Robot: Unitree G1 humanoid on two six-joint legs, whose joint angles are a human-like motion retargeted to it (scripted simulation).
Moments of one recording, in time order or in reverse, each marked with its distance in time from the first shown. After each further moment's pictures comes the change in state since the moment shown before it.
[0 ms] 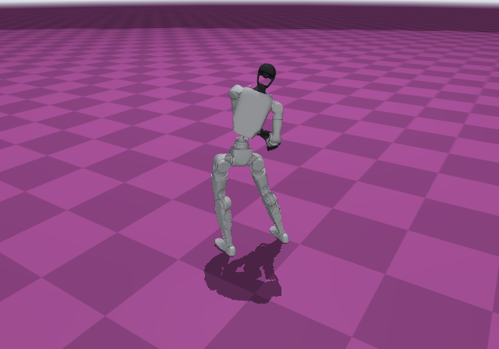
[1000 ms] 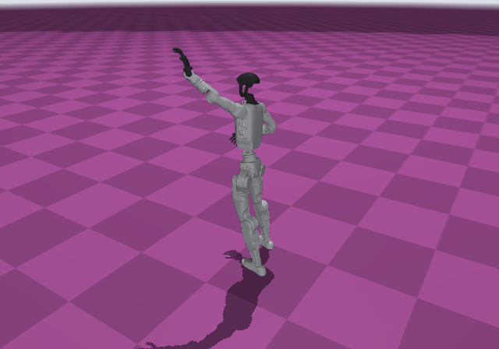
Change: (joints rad) left arm -1.080 1.396 -0.142 0.008 0.474 0.029 0.156; right arm 0.367 -0.394 -0.189 -0.035 -1.059 0.229 0.160; waist 0.494 -0.182 -0.348; left_leg 0.199 -0.079 -0.691 -0.195 -0.014 -0.050; right_leg 0.049 0.128 -0.656 0.023 -0.015 0.015
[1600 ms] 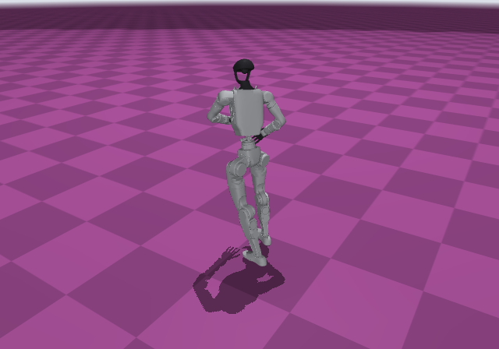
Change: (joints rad) left arm 1.172 -0.999 0.238 -0.484 0.194 -0.084 -0.346; right arm -0.218 0.169 0.258 0.020 -0.010 0.027 0.070; waist -0.354 0.010 0.197; left_leg 0.031 0.013 0.268 0.031 0.014 0.060; right_leg -0.075 0.066 0.029 0.009 0.062 -0.026
